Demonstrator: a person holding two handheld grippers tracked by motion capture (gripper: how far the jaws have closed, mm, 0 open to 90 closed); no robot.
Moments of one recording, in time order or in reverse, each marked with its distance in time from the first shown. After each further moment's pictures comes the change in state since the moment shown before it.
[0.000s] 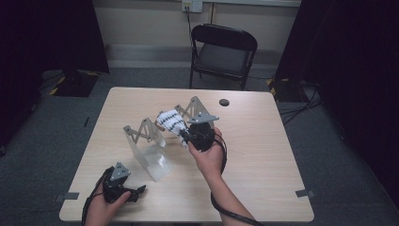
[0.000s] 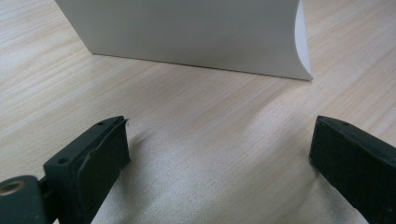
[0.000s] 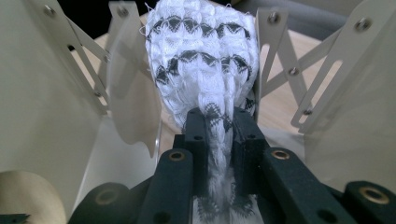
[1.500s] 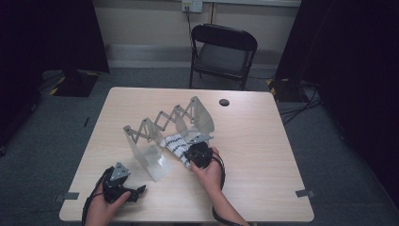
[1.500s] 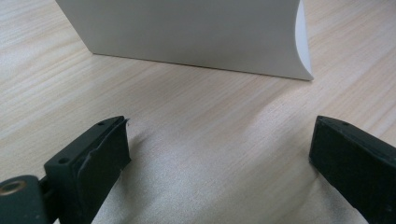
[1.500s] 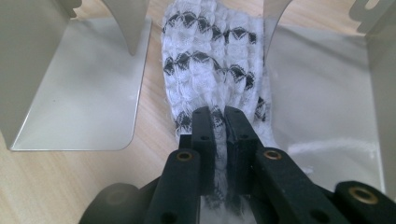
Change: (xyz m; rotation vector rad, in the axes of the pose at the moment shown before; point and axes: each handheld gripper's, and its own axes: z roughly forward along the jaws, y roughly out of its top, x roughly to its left) left arm 0.000 0.000 0.000 -0.001 0.001 -0.001; right arm -0.003 -0.078 0.044 0.163 0.037 0.011
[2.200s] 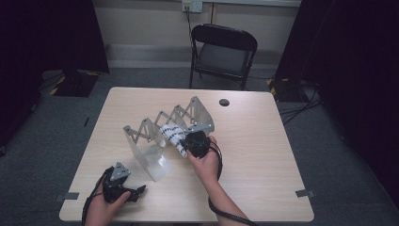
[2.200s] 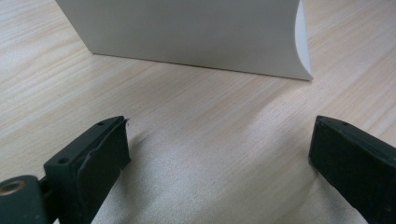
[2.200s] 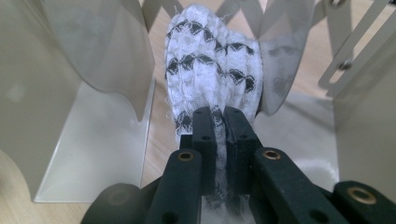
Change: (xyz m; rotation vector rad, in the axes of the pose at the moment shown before) left arm 0.000 0.000 0.000 0.001 -0.002 0.000; right arm 0.001 0.040 -0.014 -0.070 -0.022 -0.021
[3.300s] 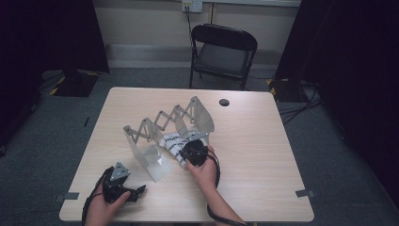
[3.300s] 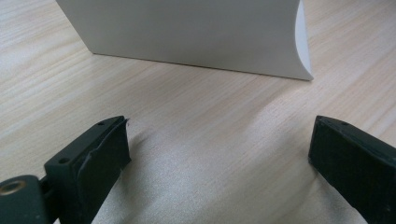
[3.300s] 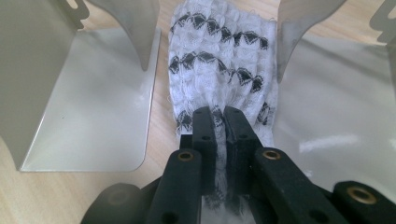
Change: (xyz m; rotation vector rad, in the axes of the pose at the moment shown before) left arm 0.000 0.000 0.000 0.000 0.000 0.000; right arm 0.006 -0.029 0.021 0.077 0.034 0.033
